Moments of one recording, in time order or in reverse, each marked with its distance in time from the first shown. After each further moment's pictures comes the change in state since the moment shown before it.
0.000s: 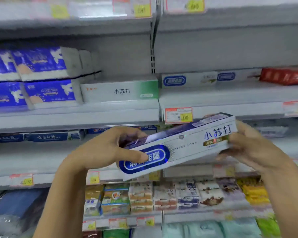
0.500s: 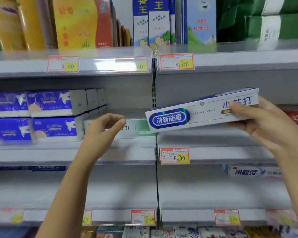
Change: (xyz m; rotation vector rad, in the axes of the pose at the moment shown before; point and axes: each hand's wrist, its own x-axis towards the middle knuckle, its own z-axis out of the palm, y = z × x) left_hand 0.063 0.019 -0.050 0.128 0.866 0.121; right_hand 0.068 -0.095 -0.050 -0.091 0.251 -0.267
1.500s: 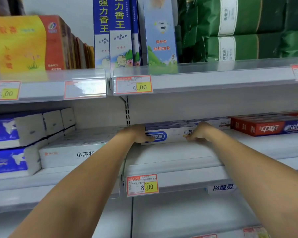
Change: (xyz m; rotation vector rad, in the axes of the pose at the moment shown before) left_hand 0.155 0.003 0.187 0.870 -0.666 0.010; right_hand 0.146 0.091 -0.066 -1.281 0.087 0.640
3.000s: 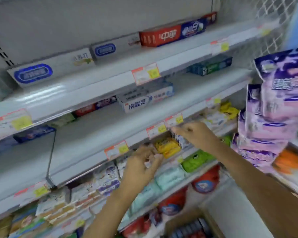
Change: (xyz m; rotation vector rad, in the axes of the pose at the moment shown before) left_hand -0.232 0.216 0.265 -0.806 0.065 0.448; right_hand -0.219 0.303 0.086 0.454 0.028 -0.100
